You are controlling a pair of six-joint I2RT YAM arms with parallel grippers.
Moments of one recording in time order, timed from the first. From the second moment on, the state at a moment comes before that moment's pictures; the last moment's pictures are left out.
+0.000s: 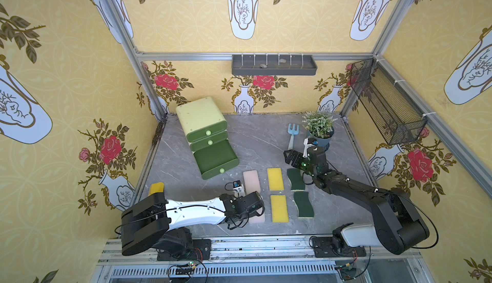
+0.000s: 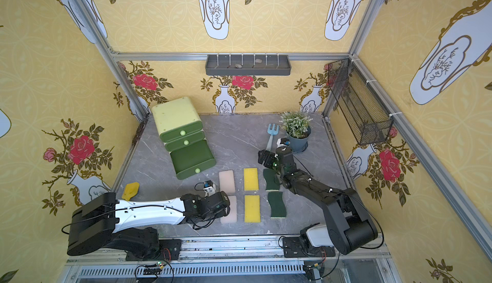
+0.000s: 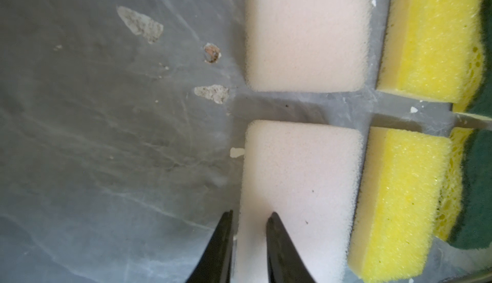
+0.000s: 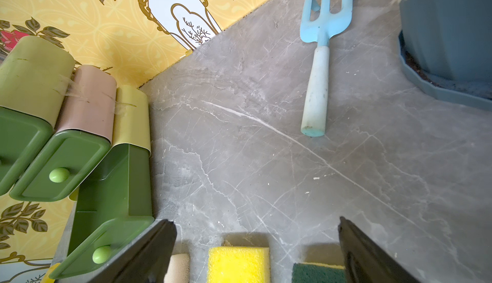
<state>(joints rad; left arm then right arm) -1.22 1.40 0.67 -0.45 -0.26 -1.34 0.46 1.37 0.59 0.26 -0.04 0.65</state>
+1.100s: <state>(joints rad) -0.82 1.44 0.79 -0.27 -0.22 -0.97 0.46 1.39 0.59 0.26 -0.04 0.65</state>
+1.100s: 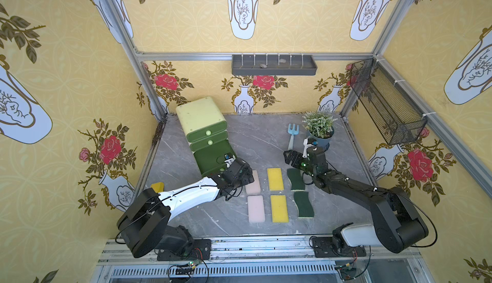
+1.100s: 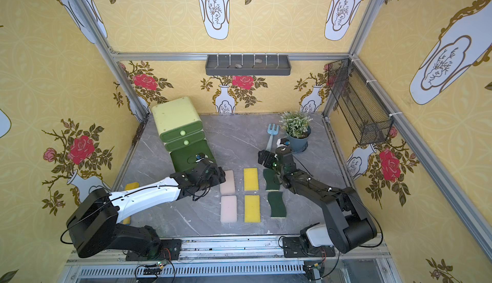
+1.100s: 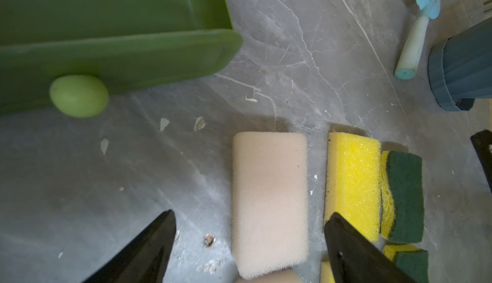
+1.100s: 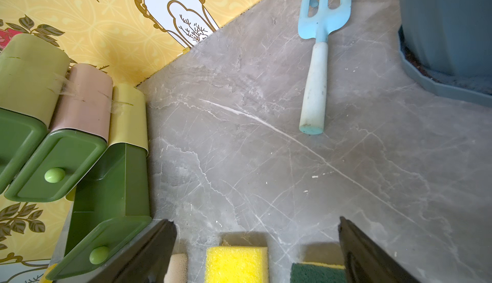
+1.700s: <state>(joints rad) -0.79 1.65 0.90 -0.16 -0.13 -0.89 0.45 1.39 0.59 0.26 -0.04 0.65</state>
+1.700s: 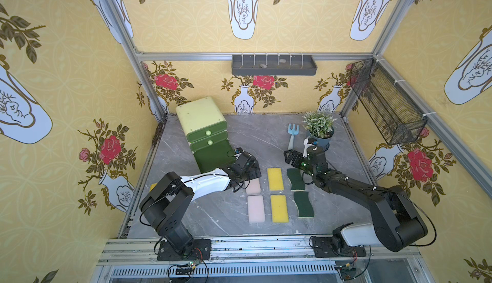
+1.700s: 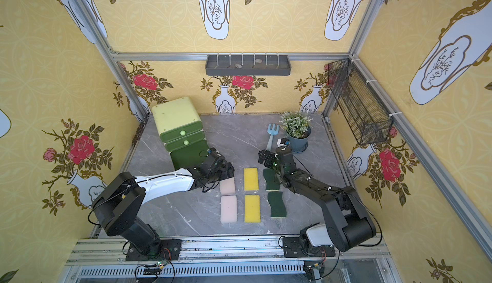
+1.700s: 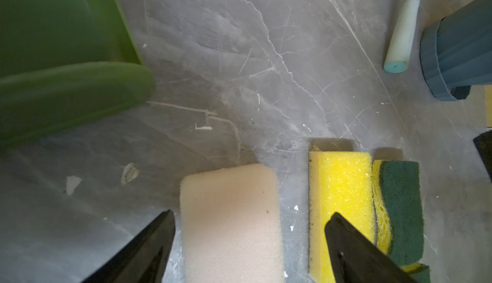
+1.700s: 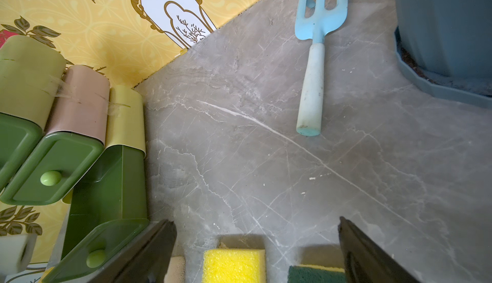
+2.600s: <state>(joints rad) -0.78 1.66 0.95 -0.16 -0.13 -0.87 0.45 1.39 0.59 0.26 -0.04 0.65</state>
